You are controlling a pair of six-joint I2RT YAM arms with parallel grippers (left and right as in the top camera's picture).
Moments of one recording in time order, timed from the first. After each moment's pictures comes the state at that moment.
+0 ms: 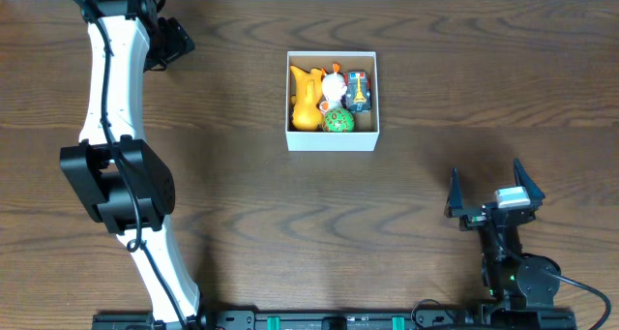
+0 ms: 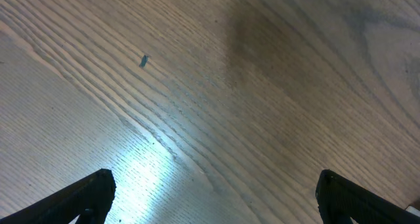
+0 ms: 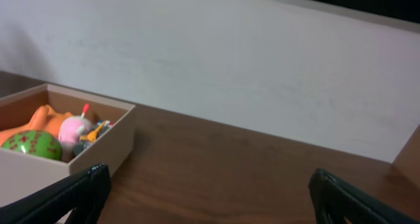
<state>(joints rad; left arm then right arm) 0.10 2.18 2.15 -1.23 -0.16 -0.51 -0.03 0.08 0.05 0.11 -0.14 -0.13</state>
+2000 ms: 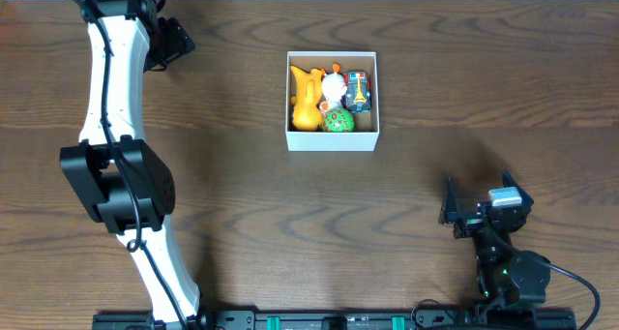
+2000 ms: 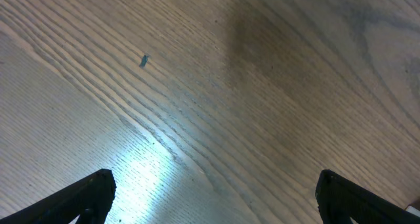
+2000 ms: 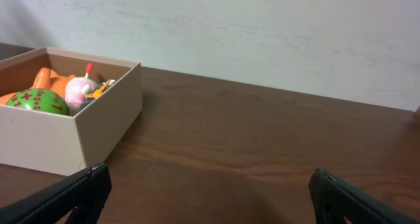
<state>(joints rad) 0.10 2.18 2.15 -1.23 -0.16 -0.51 -0.03 0.02 0.01 -0.06 -0.12 -0.08</state>
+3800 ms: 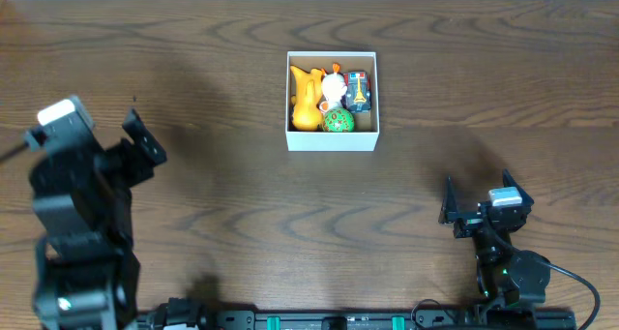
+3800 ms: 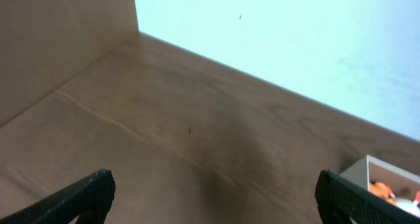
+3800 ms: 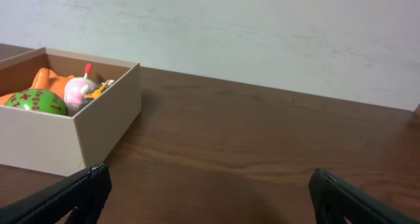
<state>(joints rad) 0.11 0.75 1.04 -0.68 -0.21 -0.25 -0.03 0.02 0.01 -0.06 -0.12 -0.08</state>
